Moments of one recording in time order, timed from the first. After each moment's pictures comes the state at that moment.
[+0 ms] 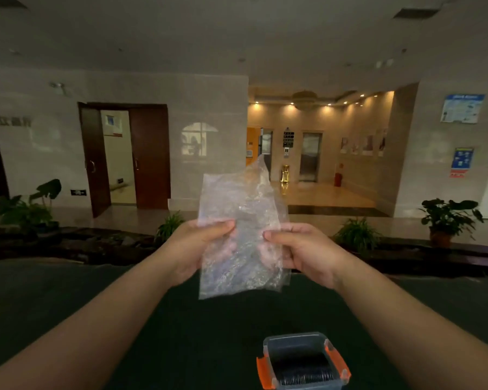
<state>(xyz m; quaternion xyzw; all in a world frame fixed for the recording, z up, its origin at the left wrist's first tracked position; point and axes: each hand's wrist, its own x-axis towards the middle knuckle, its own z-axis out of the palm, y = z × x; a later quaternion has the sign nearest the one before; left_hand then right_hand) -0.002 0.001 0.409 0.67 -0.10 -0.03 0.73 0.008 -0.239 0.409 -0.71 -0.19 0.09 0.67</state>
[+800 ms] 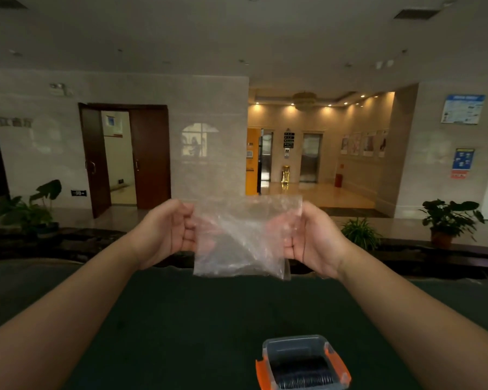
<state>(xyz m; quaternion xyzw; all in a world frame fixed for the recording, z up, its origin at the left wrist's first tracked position) 0.000 0.046 0.432 0.67 -0.23 -0.05 0.70 0.021 -0.247 0.423 -0.63 -0.24 0.11 0.74</state>
